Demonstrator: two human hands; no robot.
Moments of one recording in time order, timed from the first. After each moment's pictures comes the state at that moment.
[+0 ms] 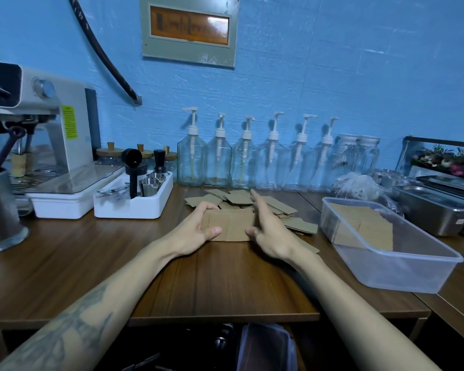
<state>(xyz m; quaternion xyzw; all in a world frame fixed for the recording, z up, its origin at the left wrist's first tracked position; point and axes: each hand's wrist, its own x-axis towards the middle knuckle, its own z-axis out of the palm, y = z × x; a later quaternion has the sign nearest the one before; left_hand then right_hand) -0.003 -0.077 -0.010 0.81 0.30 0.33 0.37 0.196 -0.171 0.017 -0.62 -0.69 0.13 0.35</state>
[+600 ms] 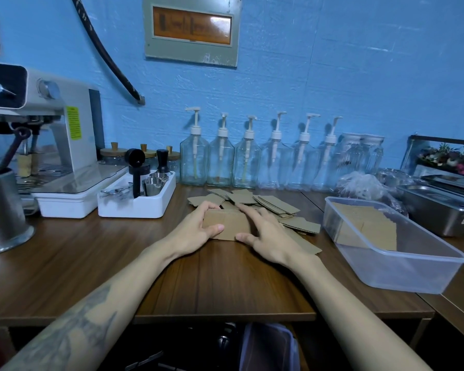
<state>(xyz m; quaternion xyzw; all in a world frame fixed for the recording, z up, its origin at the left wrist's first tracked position) -0.003 -0.077 -0.011 0.81 0.32 0.36 0.33 0.200 -0.161 0.001 -0.64 -0.72 0.02 0.27</state>
